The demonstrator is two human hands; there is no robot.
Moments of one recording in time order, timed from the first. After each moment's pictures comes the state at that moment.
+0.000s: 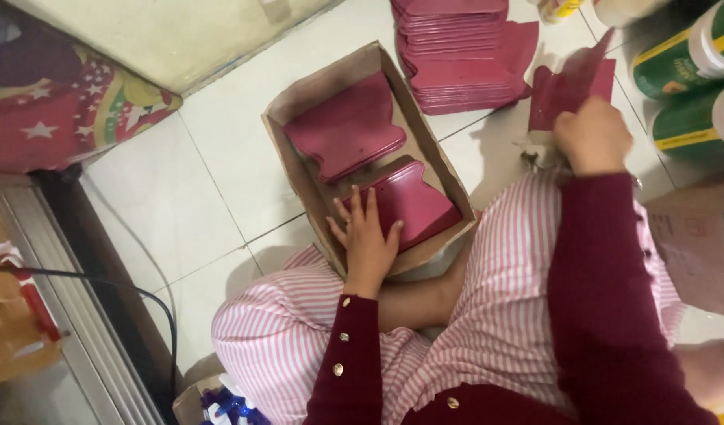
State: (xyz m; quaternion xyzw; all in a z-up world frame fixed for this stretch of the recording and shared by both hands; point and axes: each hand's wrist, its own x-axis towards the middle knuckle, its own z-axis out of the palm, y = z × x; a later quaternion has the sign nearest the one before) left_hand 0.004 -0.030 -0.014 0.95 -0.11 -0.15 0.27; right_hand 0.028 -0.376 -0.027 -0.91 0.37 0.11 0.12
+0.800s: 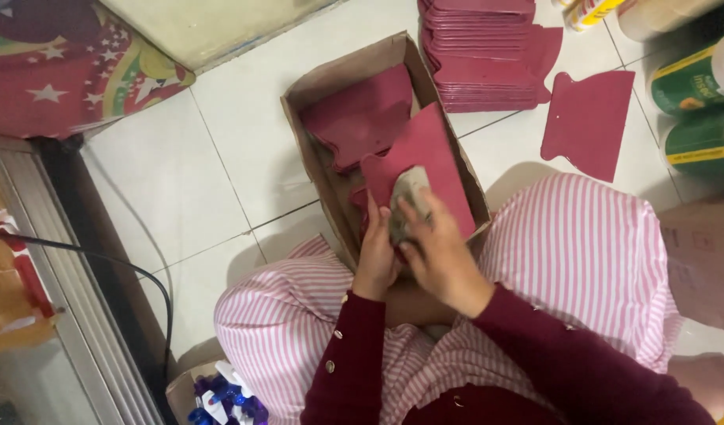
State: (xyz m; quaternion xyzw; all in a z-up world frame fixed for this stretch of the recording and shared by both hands) left_hand -0.010 -0.028 -0.029 0.44 0.12 -0.20 0.87; right_hand -0.038 -0.126 0.044 -0.92 -0.08 -0.10 0.38
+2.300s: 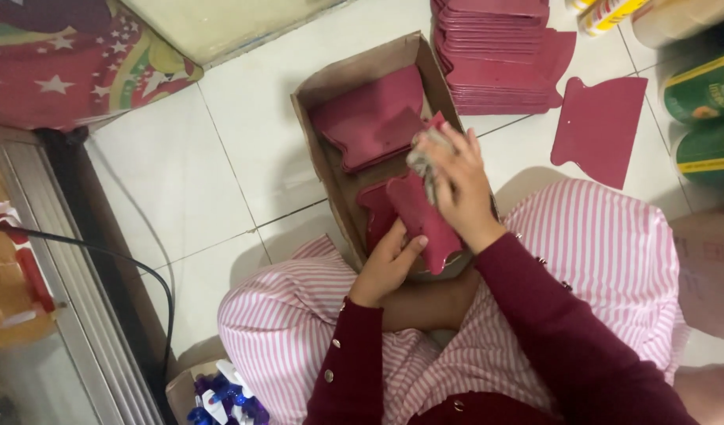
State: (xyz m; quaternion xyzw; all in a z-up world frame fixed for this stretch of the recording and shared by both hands) left_hand -0.007 -0.006 0.006 0.60 -0.17 -0.30 0.73; right_hand 0.034 -0.165 0.000 -0.88 -0.10 -0.23 0.41
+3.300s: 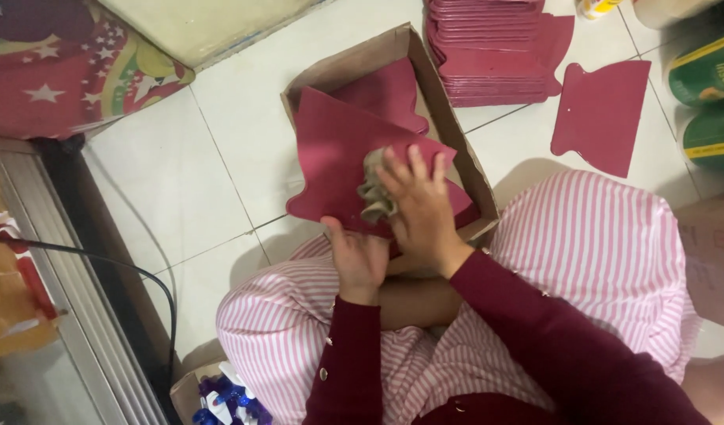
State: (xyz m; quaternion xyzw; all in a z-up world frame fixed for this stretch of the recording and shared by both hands) left_hand 0.003 -0.016 -0.006 0.19 0.20 -0.09 0.96; right_hand 0.009 -0.118 -0.009 -0.93 -0.13 -0.20 0.30
